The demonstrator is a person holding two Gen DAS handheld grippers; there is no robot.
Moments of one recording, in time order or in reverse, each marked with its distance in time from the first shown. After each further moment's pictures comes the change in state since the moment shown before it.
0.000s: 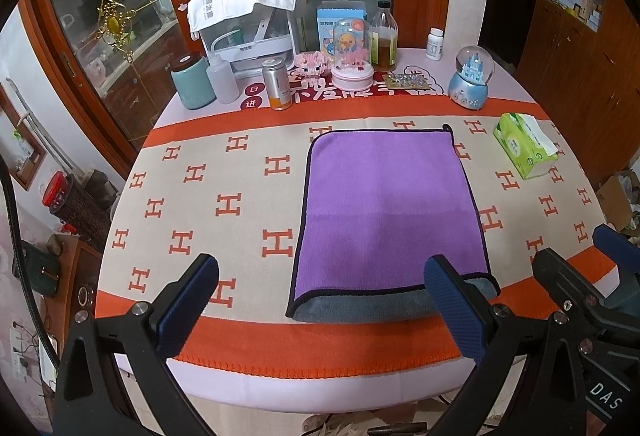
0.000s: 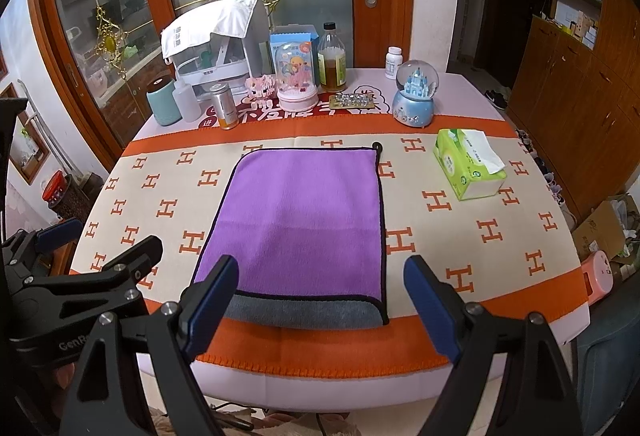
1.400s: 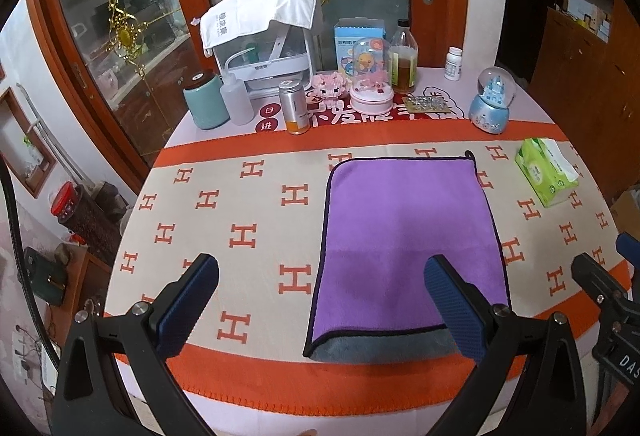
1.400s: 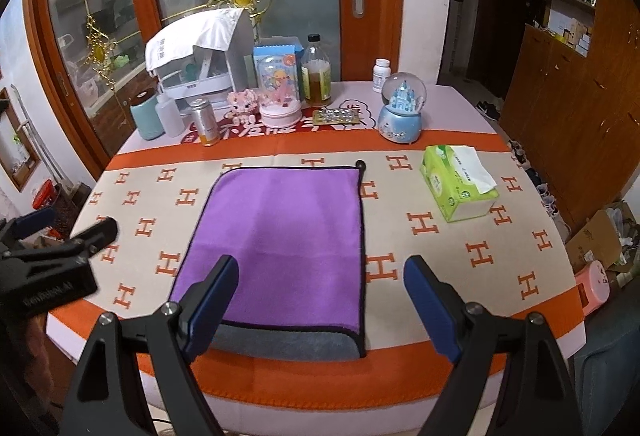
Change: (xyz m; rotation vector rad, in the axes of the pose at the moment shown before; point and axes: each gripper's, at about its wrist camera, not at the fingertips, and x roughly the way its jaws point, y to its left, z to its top) left arm 0.025 0.013 0.033 -0.022 -0.050 0.040; right arm 0.026 -0.029 0.016 0.001 -0.052 -0.034
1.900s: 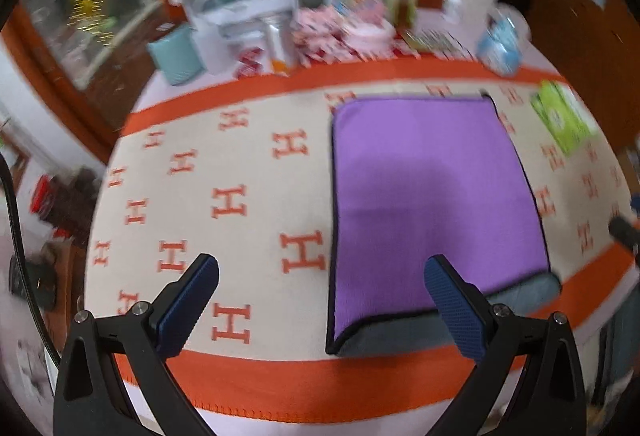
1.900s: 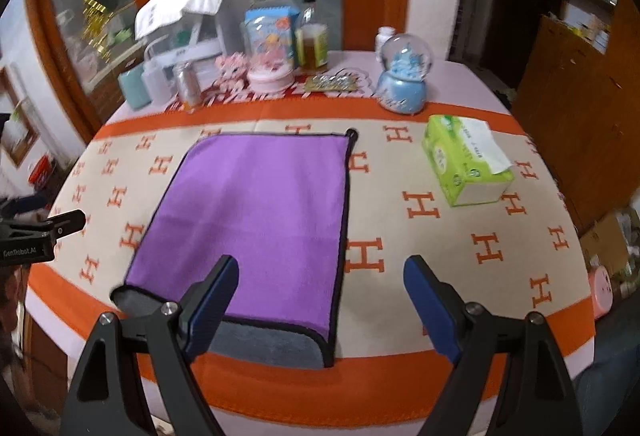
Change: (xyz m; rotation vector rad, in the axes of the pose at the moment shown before) left arm 0.091 0.025 -0.025 0.105 0.178 -0.079; right arm 0.065 -0.038 -0.022 -0.068 0.076 0.047
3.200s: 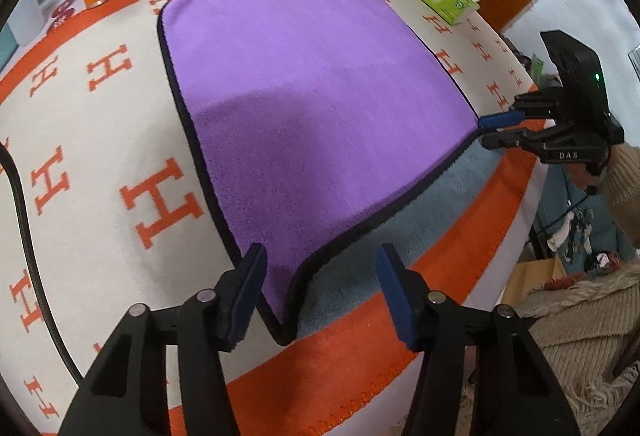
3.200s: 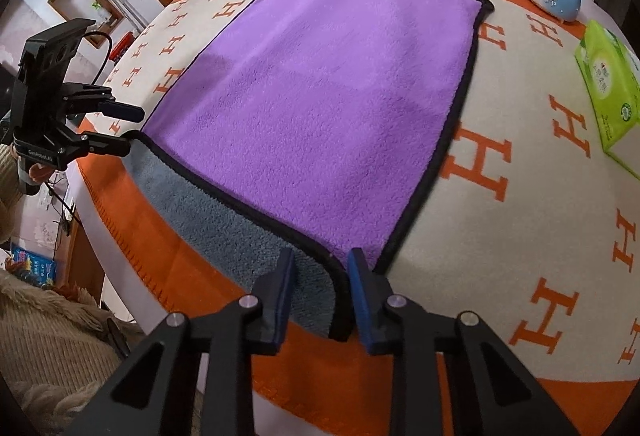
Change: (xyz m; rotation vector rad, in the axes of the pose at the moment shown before) left arm 0.099 -0.005 -0.042 0.331 0.244 -0.520; right arm 0.113 -0.007 -0.055 -0.253 0.380 0.377
